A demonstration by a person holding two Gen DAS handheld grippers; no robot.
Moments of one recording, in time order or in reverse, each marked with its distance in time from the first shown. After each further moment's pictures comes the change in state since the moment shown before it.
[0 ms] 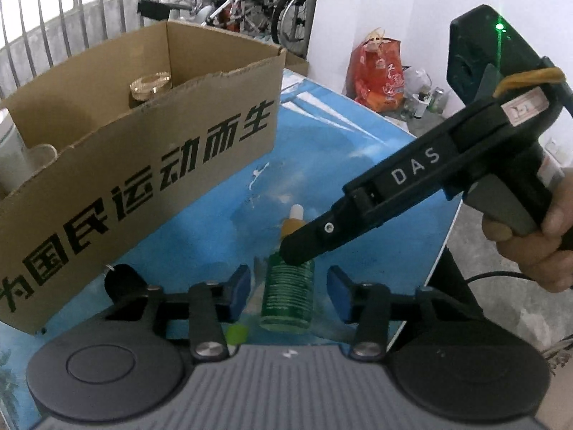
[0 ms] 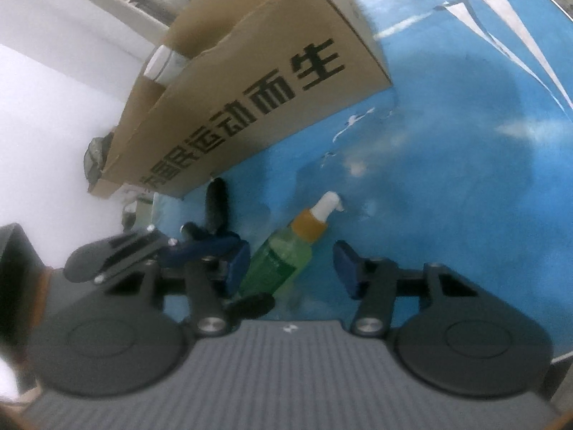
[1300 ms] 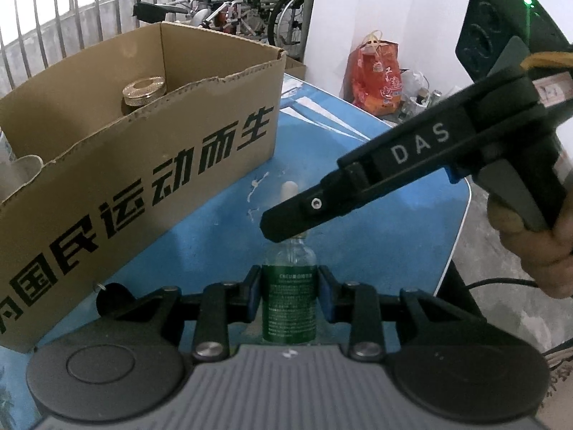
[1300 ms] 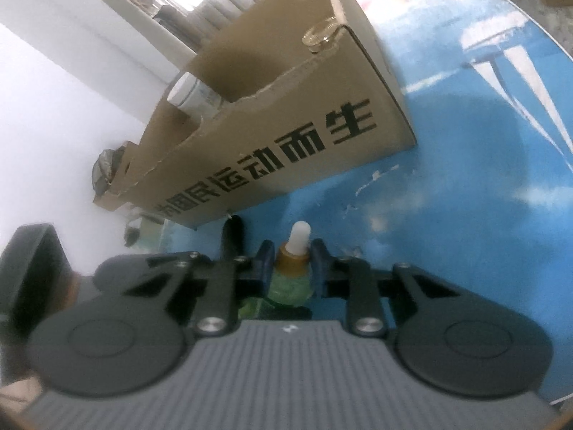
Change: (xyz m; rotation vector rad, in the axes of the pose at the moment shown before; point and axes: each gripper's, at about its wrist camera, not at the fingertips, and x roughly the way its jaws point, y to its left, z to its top) left arm 0.003 -0.002 0.003 0.010 -0.021 -0.005; right arm -0.006 0.016 0.016 -0.102 -0.112 0.020
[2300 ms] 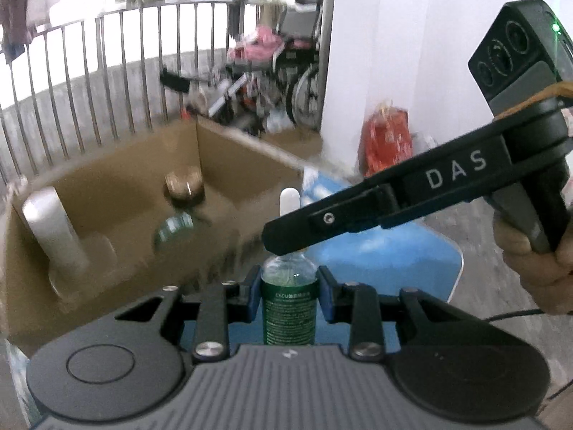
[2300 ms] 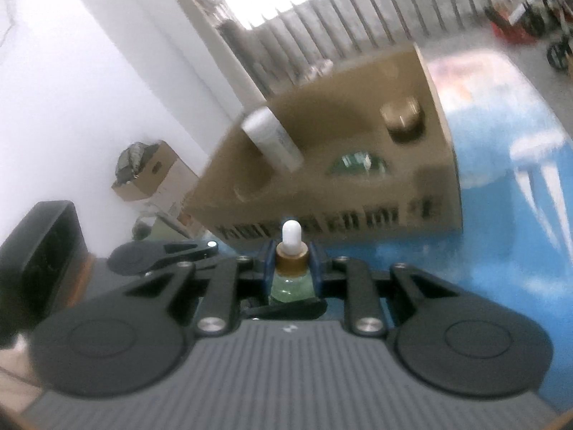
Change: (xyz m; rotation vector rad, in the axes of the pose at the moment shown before) left arm -0.078 0.000 0.024 0.008 -0.257 0.084; right arm -0.047 0.073 0.014 -0.260 -0.134 0.046
